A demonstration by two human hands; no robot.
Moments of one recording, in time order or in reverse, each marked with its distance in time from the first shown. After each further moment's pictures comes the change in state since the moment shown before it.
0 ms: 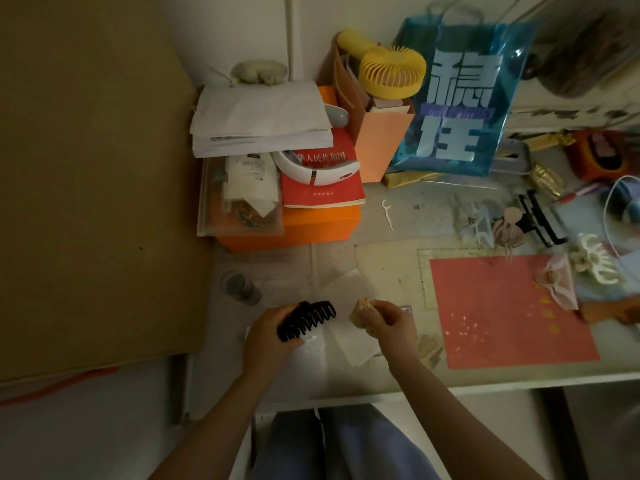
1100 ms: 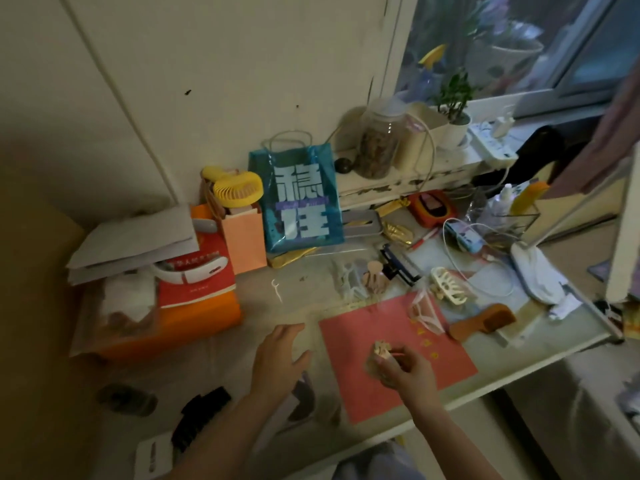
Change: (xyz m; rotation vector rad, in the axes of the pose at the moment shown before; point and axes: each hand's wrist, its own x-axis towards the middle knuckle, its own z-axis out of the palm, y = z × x) left_hand 0.021 0.162 0.121 0.381 -0.060 0.398; right_hand -0.015 0.003 -0.207 0.171 0.206 -0.092
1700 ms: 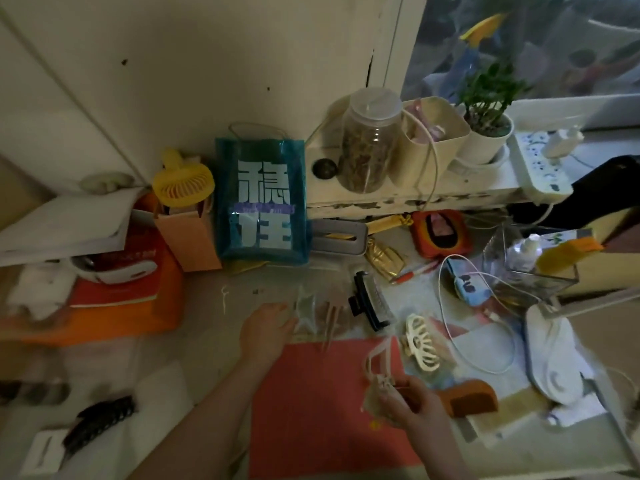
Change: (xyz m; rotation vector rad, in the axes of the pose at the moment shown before) left_hand 0.148 0.118 0.083 0.021 0.094 -0.419; right_hand 0.152 -0.030 -0.155 -0.087 -0.301 0.088
